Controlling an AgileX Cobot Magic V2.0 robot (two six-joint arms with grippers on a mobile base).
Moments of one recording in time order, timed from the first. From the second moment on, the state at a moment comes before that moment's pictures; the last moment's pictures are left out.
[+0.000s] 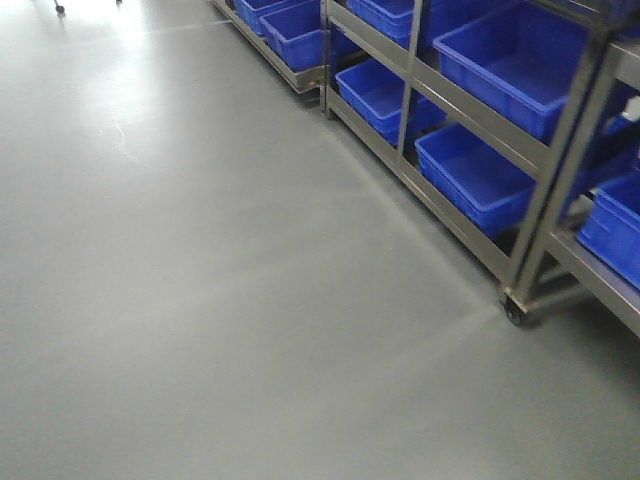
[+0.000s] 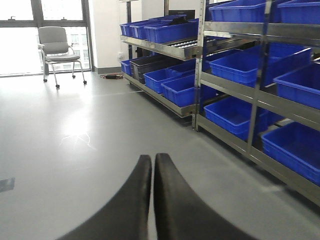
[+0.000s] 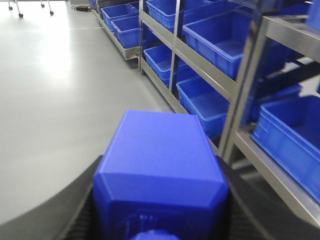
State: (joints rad) left arm 0.04 -0.01 0.03 0.01 0.10 -0.04; right arm -0.05 0.14 -0.33 0.11 0.55 -0.21
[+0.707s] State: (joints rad) left arm 0.04 -0.01 0.03 0.01 0.10 -0.04; right arm -0.05 0.14 -0.33 0.11 0.55 -0.21
